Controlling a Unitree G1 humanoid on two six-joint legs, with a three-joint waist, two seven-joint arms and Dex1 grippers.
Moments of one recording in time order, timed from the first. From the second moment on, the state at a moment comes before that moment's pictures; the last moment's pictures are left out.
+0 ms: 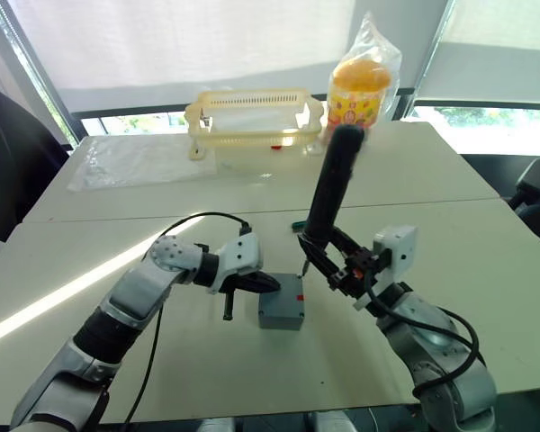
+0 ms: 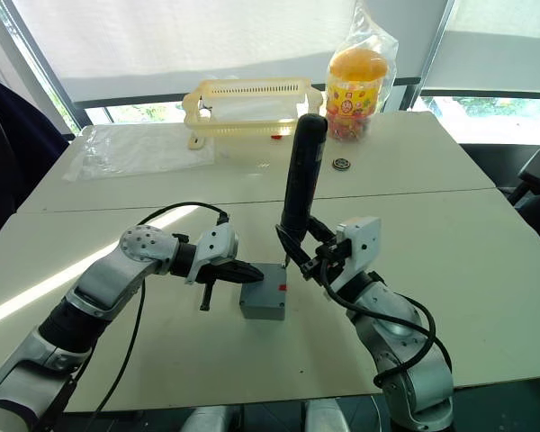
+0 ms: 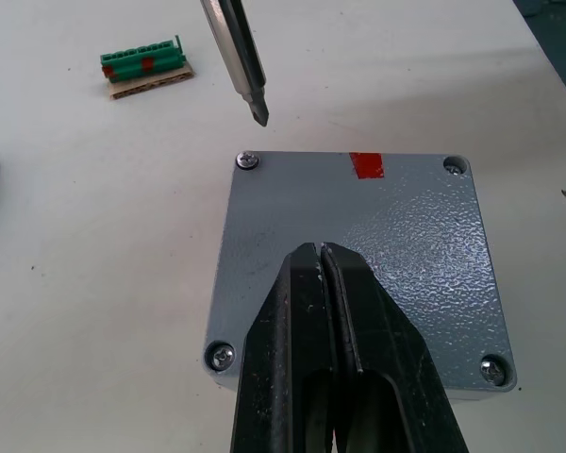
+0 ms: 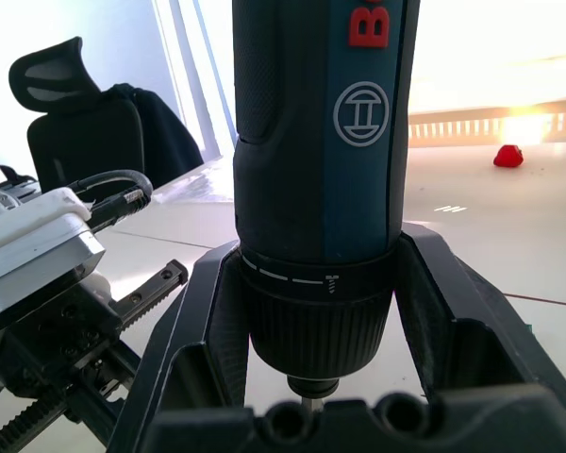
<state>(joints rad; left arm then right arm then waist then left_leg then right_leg) -0.60 0.61 -0.37 -0.13 -0.23 0.45 -1.17 -0.08 -0.20 0.02 -0.70 0.36 0.55 0.39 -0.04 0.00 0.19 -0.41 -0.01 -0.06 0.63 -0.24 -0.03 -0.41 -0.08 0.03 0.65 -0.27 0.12</state>
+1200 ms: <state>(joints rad) -0.59 0.62 -0.37 -0.17 -0.23 0.49 -1.16 -0.11 -0.22 0.06 -0.62 0.34 0.47 0.37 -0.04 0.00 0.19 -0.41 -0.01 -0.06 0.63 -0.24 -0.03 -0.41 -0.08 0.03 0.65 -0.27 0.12</state>
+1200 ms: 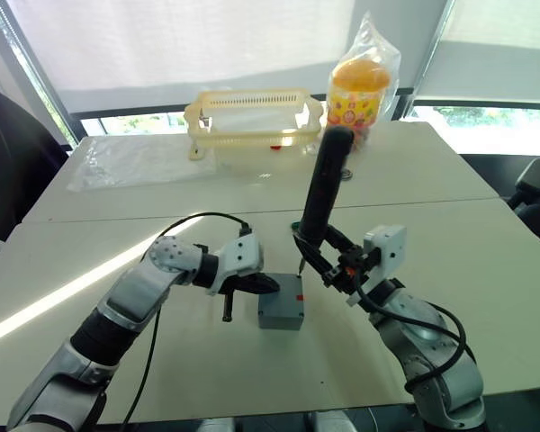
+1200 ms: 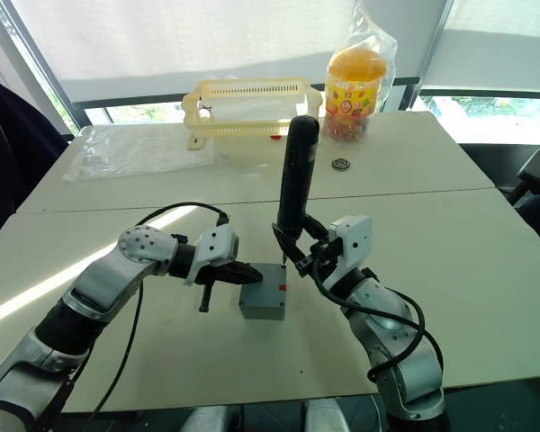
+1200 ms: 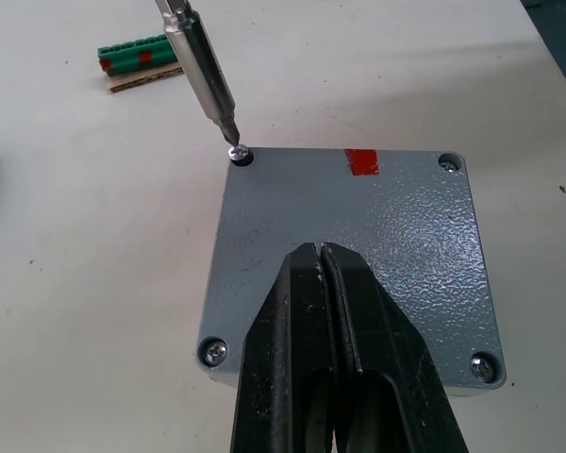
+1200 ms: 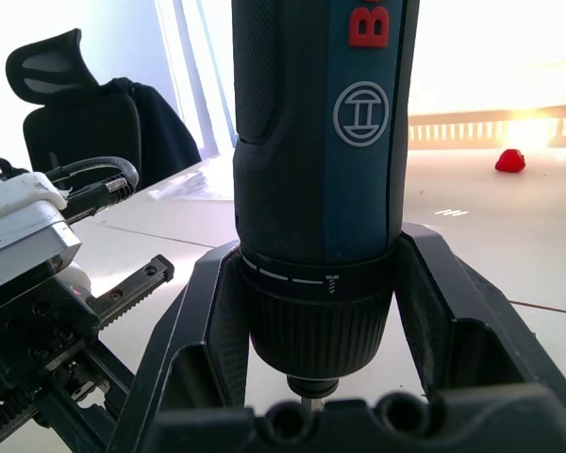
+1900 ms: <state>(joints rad) -0.59 0.62 -0.37 -0.17 -0.23 0.49 -1.15 -0.10 -0.27 0.10 -0.58 0.29 0.39 0.41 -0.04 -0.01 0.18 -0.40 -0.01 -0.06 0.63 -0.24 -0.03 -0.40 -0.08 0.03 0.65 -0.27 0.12</state>
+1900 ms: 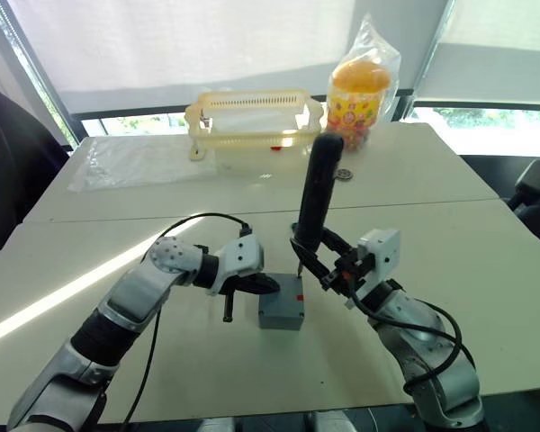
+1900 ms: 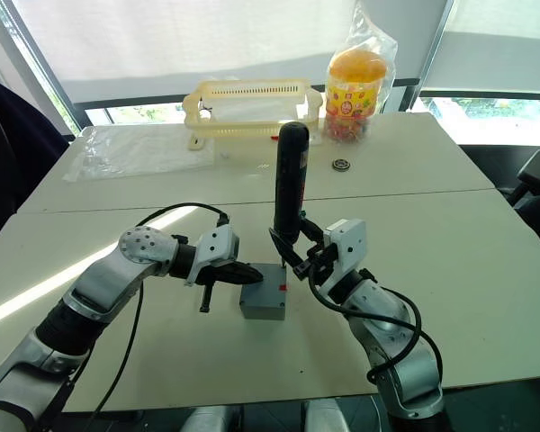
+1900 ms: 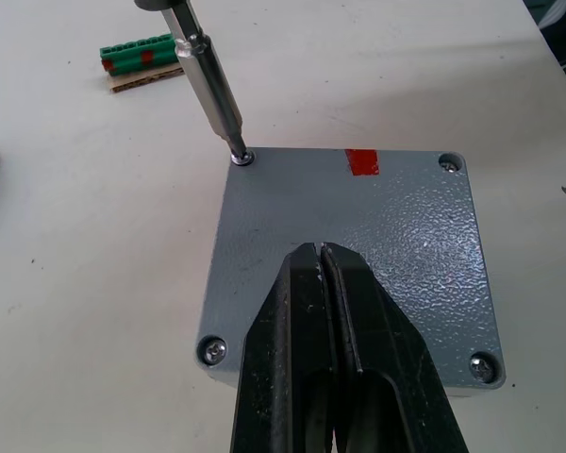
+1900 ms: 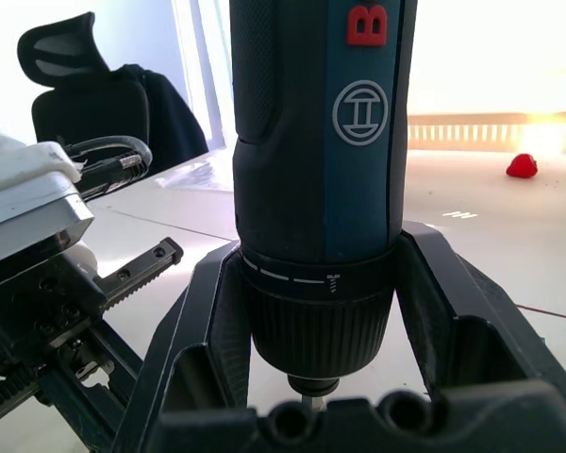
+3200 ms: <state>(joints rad) -0.56 0.62 -0.38 -0.17 -0.21 0.47 -1.14 -0.07 -0.35 0.11 -0.52 0.29 0.29 0.47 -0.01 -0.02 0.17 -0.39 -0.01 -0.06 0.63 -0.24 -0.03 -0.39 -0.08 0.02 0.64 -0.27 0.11</state>
